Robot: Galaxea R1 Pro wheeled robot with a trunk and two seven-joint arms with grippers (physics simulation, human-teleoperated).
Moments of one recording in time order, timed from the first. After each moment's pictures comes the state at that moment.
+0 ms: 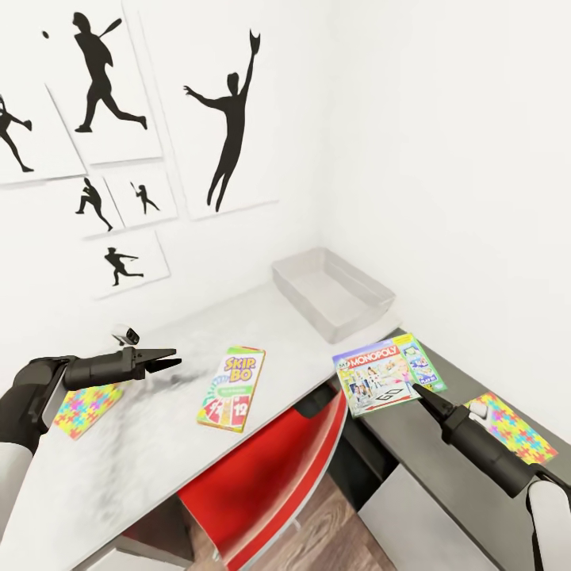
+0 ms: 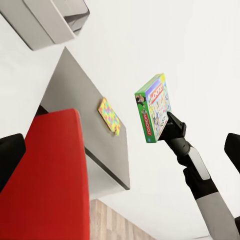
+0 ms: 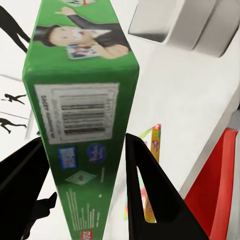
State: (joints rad) left arm -0.80 0.40 0.12 -0.87 0.16 0.96 -1.57; right arm -0.25 0.00 -0.60 -1.51 -0.71 0.97 0.72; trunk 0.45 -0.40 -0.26
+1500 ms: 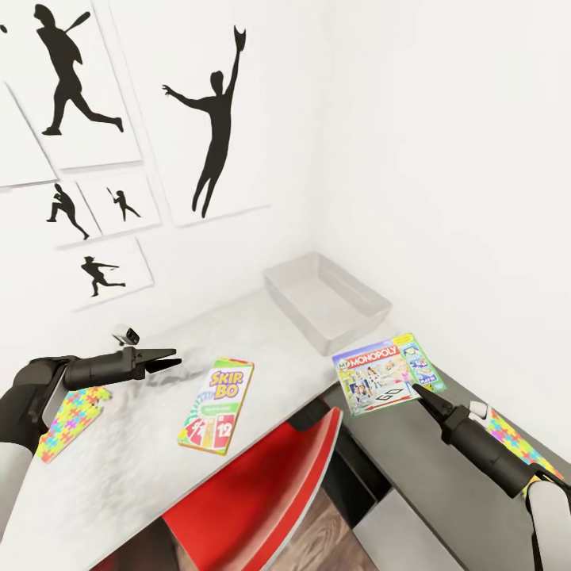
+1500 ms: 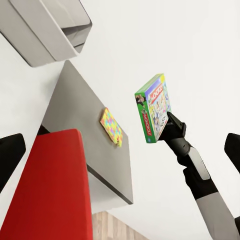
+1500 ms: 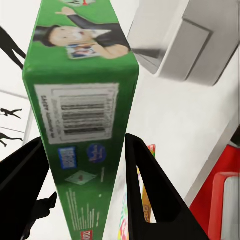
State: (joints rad) left arm -0.80 0.40 0.12 -0.87 0.16 0.96 -1.57; right arm -0.25 0.00 -0.60 -1.51 -0.71 0.97 0.72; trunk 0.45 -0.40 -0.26
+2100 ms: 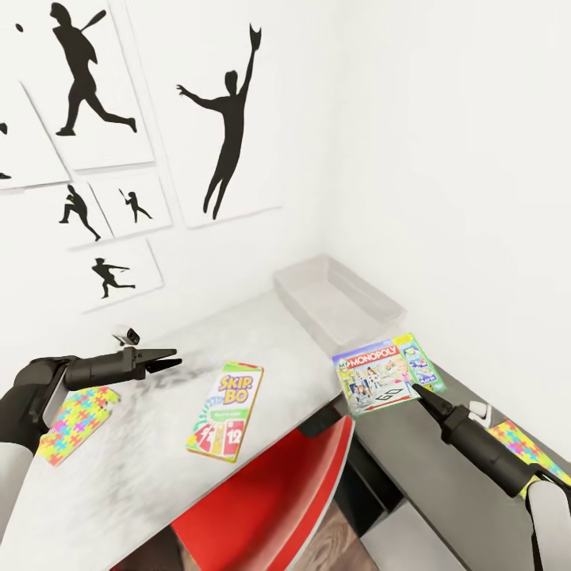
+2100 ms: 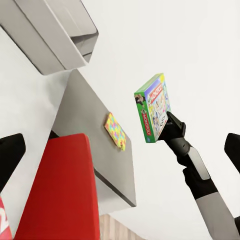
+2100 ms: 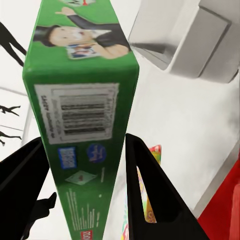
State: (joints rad) left arm -0.80 0.40 0.12 -0.87 0.16 0.96 -1.57; right arm -0.25 0.00 -0.60 -1.51 -0.71 0.97 0.72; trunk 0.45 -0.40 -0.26
